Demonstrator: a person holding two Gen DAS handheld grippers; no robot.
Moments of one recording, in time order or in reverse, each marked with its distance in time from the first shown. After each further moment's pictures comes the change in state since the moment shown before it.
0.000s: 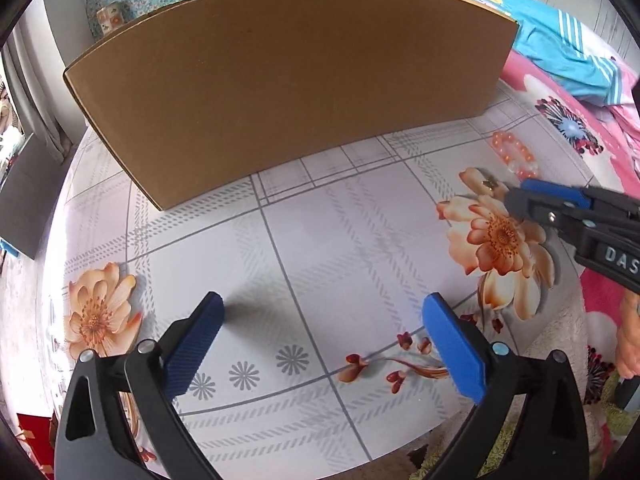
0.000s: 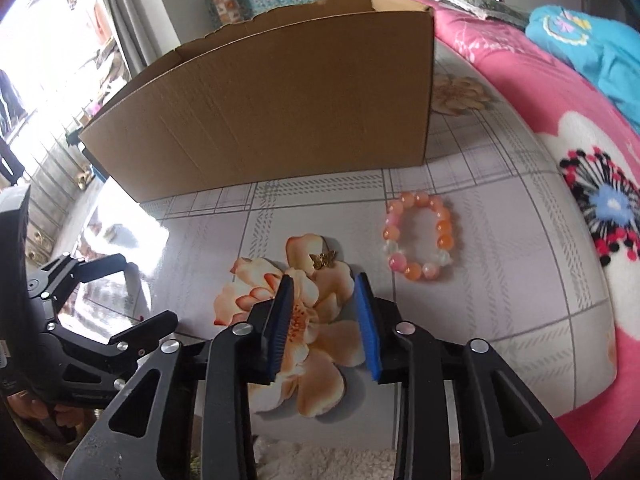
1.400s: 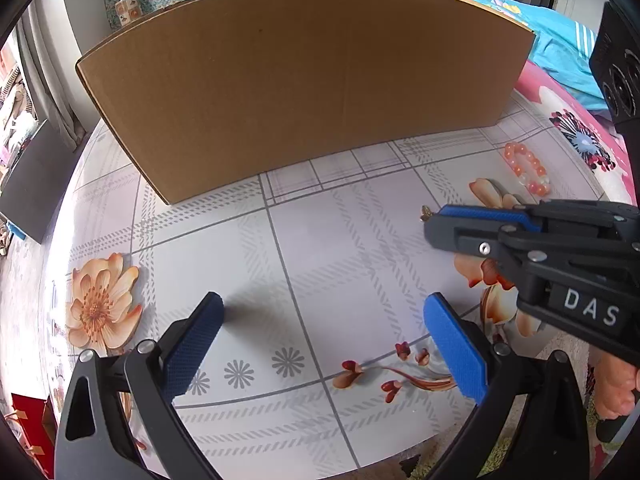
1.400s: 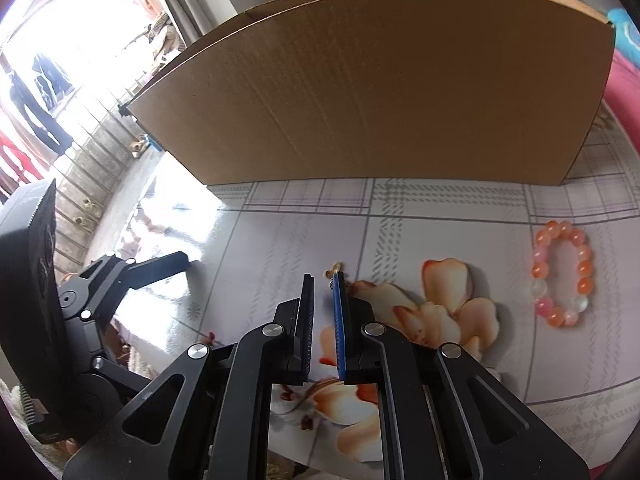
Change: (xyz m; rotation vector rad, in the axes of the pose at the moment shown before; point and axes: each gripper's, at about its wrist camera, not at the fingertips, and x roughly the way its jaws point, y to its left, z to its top) left arm 0.003 -0.001 0.003 -0.056 -0.003 0.037; right arm 0.051 0.081 0.032 -0.062 0.108 0.247
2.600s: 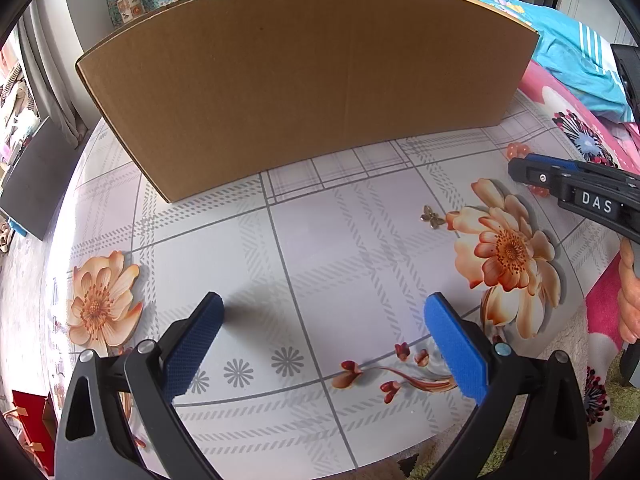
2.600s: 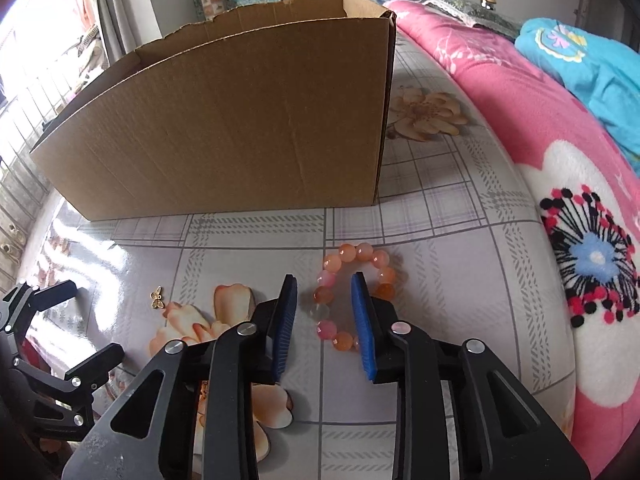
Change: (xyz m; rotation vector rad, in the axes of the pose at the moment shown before) left arm 0.000 0.002 -0.001 -0.006 0.009 0.006; right arm -0.040 -0.071 0.002 0.045 -0.092 -0.357
